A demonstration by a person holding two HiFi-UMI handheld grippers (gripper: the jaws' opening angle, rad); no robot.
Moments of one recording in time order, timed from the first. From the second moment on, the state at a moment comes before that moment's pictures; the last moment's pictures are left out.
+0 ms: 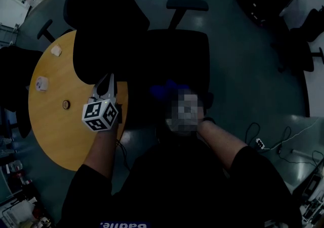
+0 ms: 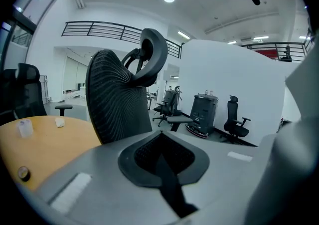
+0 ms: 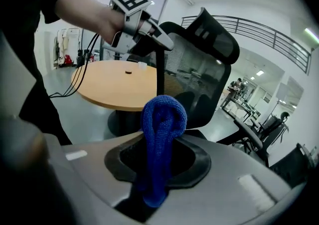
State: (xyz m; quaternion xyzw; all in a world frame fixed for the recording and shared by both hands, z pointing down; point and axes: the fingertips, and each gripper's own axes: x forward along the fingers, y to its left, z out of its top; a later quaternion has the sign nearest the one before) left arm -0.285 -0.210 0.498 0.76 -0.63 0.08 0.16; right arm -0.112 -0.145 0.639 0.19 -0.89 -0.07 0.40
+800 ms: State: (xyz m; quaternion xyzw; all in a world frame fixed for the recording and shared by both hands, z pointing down) left arm -0.293 -0.215 0.499 0.75 -0.64 0.07 0.16; right arm -0.038 -0.088 0.651 0.15 -0.88 -0.14 0.42
